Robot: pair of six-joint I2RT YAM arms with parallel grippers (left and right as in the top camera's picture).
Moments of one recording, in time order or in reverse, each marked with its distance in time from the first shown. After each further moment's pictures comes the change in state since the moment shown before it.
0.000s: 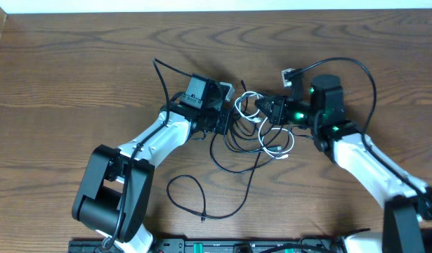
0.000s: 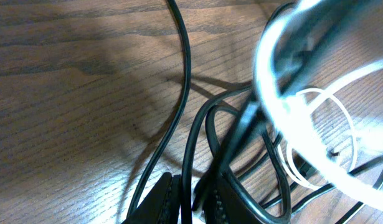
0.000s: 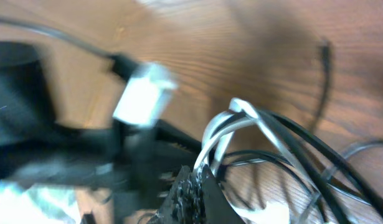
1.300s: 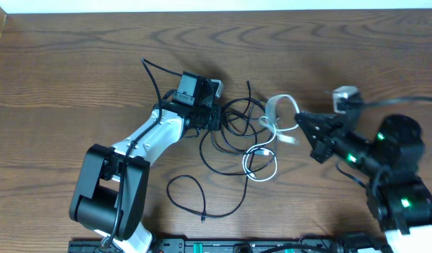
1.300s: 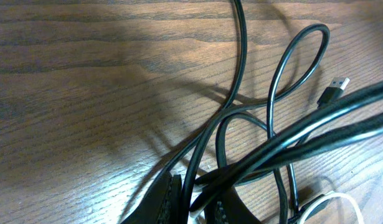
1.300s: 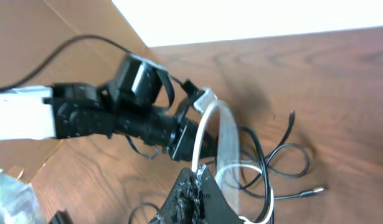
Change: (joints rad) left arm 0.058 0.000 0.000 -0.016 -0.039 -0.031; right arm -0.127 -0.715 -0.001 -0.518 0.082 -0.227
